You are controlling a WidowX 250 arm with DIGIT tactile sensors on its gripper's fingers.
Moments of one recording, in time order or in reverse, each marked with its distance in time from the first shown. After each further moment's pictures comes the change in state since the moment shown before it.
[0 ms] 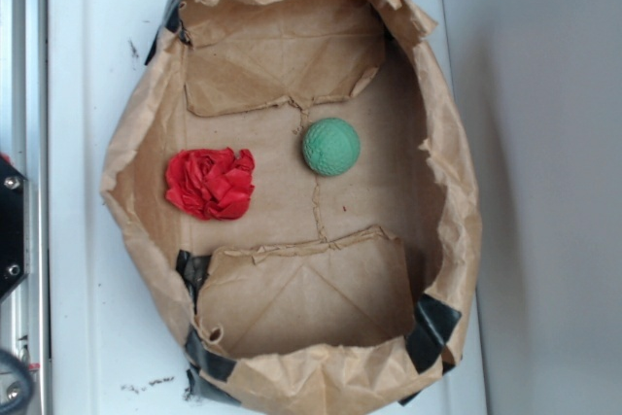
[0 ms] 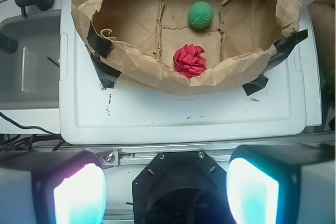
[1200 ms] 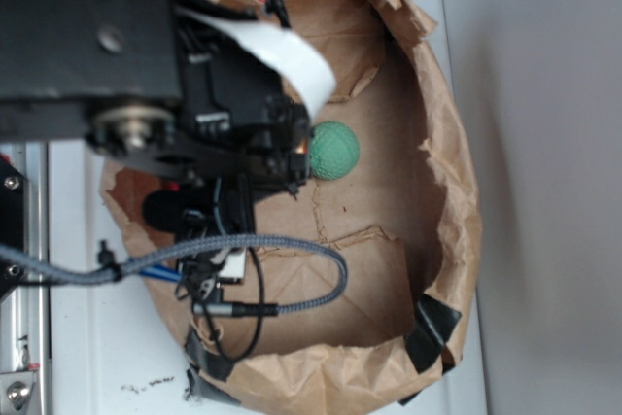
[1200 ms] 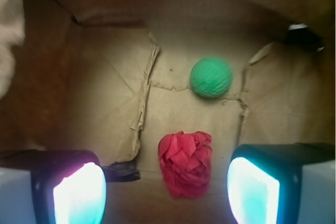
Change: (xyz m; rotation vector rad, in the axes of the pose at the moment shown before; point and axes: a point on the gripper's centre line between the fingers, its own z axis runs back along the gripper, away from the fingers) arm 0.101 0.028 -0.121 0.000 -0.020 -0.145
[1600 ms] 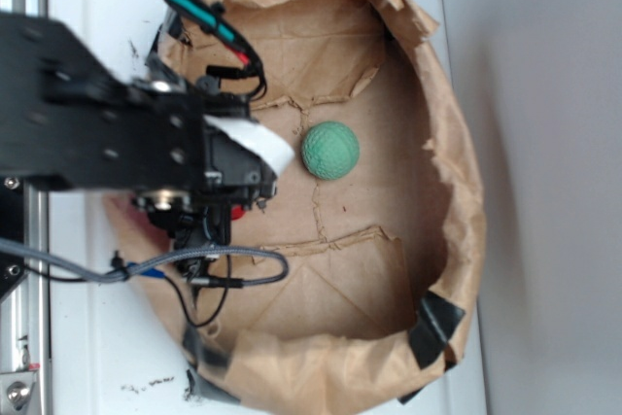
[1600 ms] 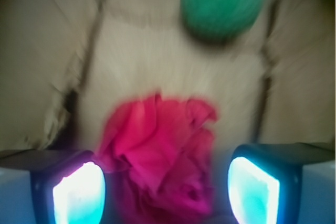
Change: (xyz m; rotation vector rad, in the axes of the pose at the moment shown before) arm -0.030 0.011 -0.081 0.107 0.111 -0.046
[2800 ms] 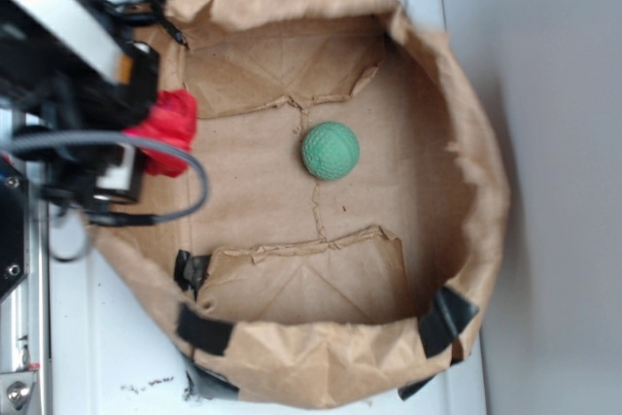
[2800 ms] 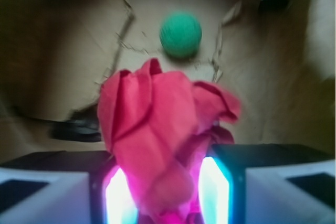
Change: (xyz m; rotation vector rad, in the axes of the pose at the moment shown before) arm -0.045 0.031 0.099 -0.082 -0.339 0.044
